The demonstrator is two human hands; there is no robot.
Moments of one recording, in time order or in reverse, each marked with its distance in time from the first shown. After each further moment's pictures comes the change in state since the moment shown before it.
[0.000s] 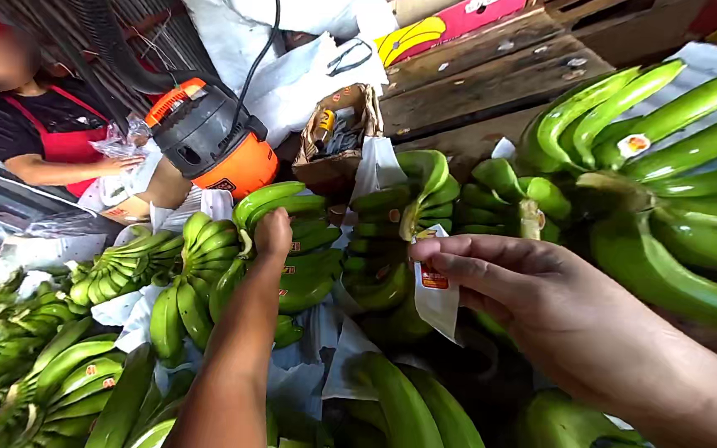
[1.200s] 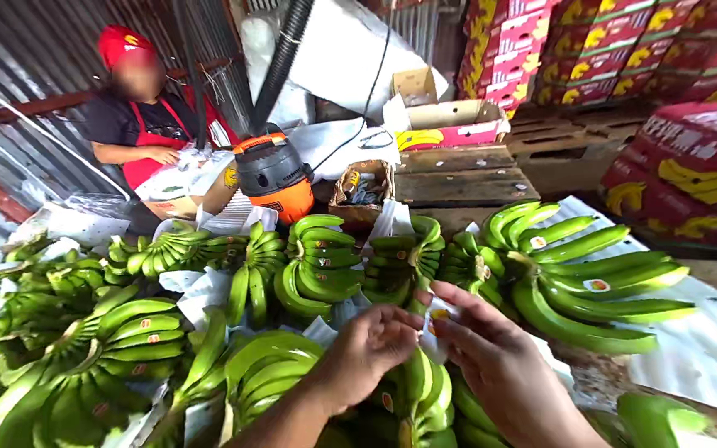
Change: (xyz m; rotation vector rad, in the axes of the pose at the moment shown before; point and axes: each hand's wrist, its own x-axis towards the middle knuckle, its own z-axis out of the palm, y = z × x) left_hand -0.293 -0.014 -0.165 -1.408 -0.472 0.461; right_hand -0.124 -0.052 0.089 0.116 0.079 -0.207
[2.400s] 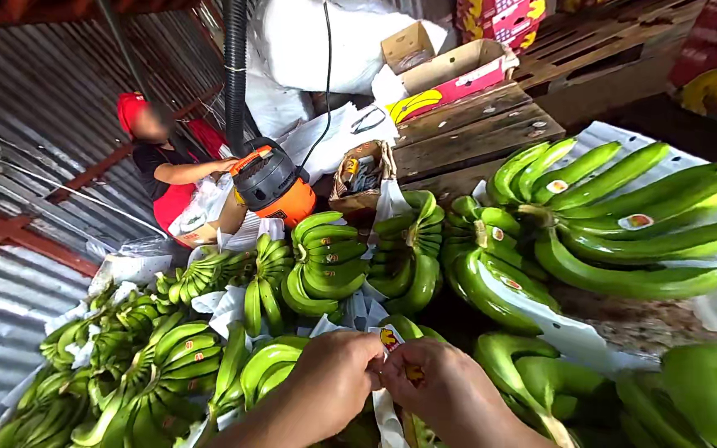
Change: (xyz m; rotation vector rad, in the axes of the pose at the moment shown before) left_hand -0.004 0.049 0.014 1.094 -0.311 -0.144; right_hand -0.026 0.030 -0.012 -0.813 -0.270 -0.071
